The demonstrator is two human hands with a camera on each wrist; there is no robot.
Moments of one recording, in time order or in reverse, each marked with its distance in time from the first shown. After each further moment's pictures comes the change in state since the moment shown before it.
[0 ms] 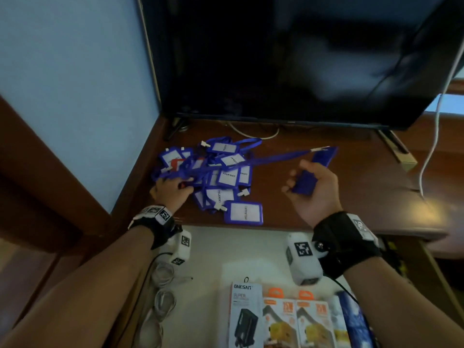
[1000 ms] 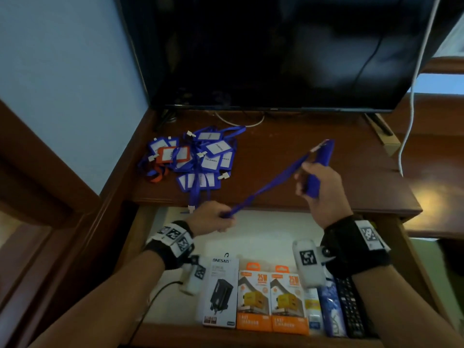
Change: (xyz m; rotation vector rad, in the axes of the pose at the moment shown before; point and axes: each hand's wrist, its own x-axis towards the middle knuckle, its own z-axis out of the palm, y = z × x) left_hand -0.141 0.094 0.056 -0.133 -0.548 0.427; right_hand -0.039 -0.047 -0.090 -0.316 -0.049 -0.158
